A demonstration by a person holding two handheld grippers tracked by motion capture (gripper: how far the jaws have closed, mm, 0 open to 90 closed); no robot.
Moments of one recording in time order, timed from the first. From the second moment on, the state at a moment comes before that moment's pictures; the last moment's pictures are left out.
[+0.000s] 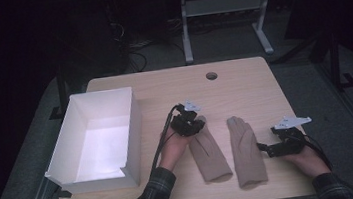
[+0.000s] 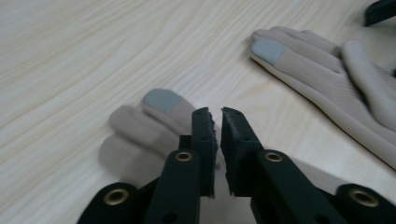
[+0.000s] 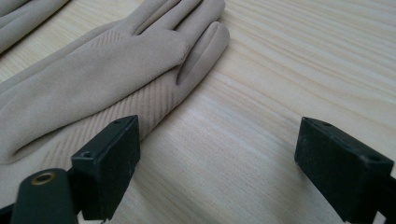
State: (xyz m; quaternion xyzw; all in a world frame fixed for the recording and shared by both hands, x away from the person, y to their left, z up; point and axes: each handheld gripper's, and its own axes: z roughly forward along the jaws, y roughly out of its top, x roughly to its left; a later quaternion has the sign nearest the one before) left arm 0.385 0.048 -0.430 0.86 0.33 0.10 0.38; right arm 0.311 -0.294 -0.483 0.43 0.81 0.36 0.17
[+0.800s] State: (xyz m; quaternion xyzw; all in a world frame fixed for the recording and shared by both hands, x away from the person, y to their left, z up) left arm 0.347 0.085 -0.463 0.86 0.37 0.06 0.36; right arm 0.313 -0.294 -0.483 0.43 0.81 0.36 0.17
